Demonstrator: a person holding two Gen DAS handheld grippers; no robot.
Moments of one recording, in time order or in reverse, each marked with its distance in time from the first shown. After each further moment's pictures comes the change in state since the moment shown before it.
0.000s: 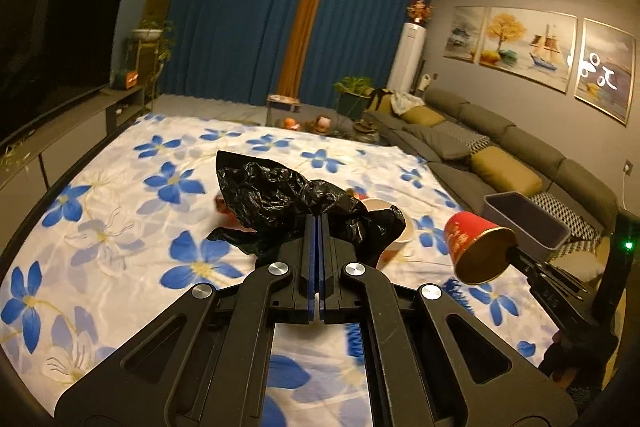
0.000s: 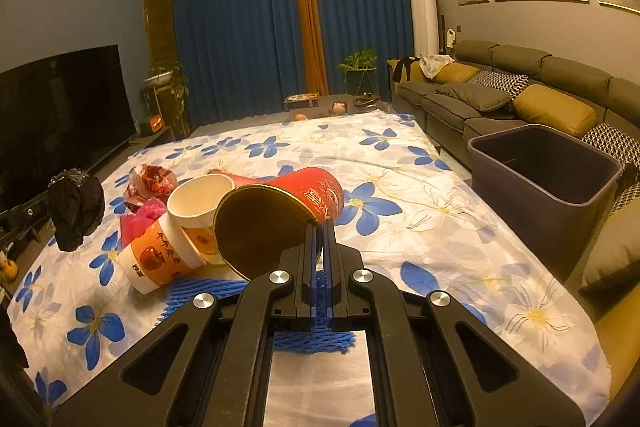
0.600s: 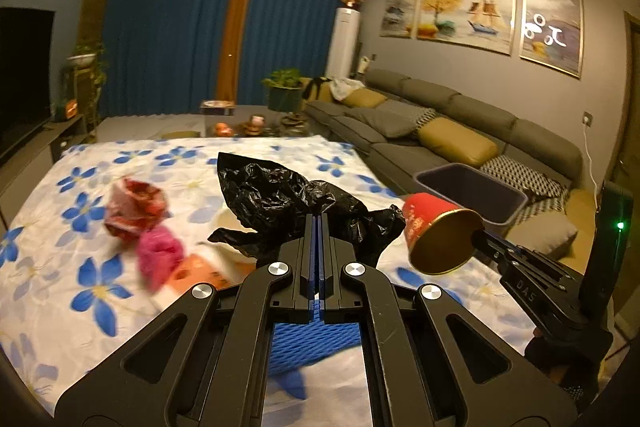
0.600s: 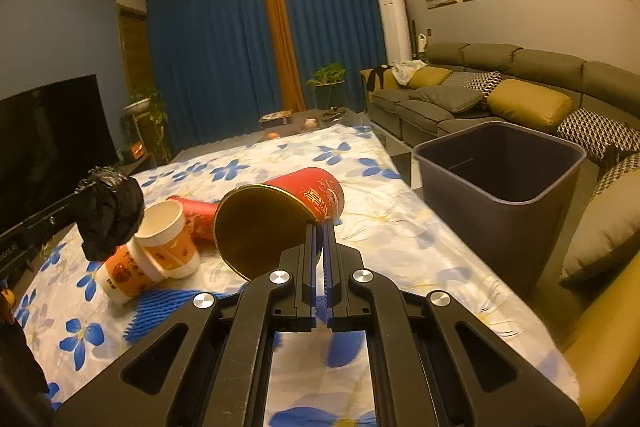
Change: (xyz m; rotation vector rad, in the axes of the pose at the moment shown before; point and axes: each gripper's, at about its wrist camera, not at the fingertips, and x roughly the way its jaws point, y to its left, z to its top) left arm 0.029 -0.105 -0.003 0.159 0.026 -0.179; right arm -0.025 -0.063 0.002 0.087 -0.058 -0.055
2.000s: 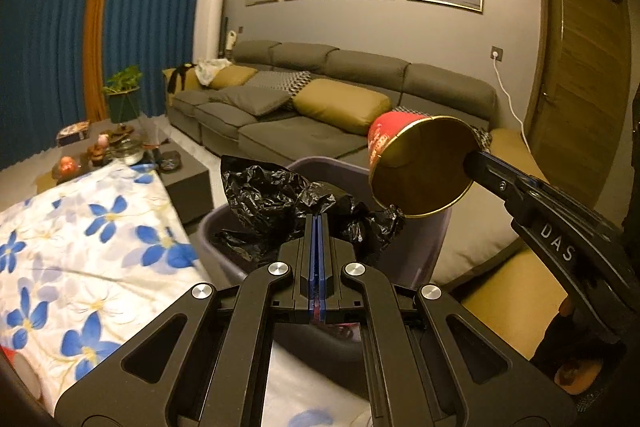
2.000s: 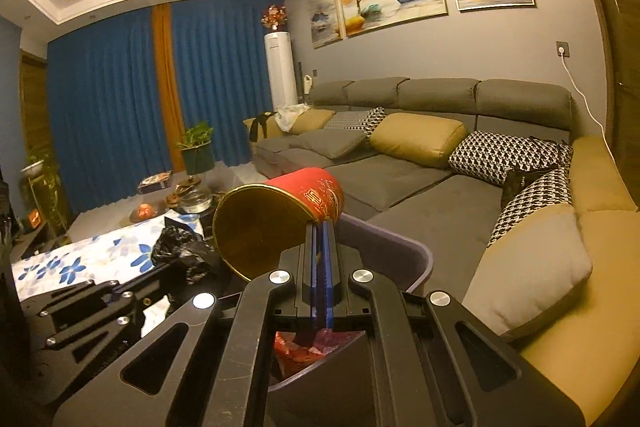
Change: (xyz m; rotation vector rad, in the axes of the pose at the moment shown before) left arm 0.234 -0.240 0.036 0.238 0.106 -0.394; right arm 0.024 -0.196 0.087 0.111 -0.171 -0.383
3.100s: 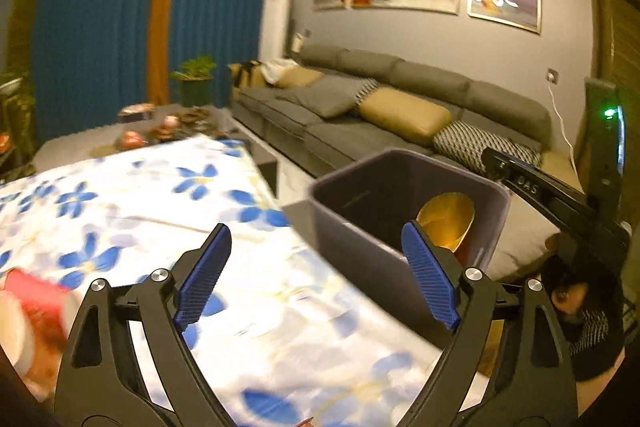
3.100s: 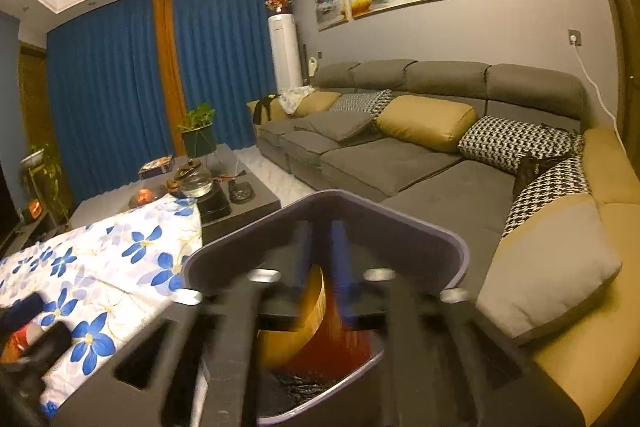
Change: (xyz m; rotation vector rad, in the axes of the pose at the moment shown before) left arm -0.075 0.050 -0.041 -0.116 -0.050 0.247; right arm 0.042 0.009 -0.006 -0.006 0.052 0.009
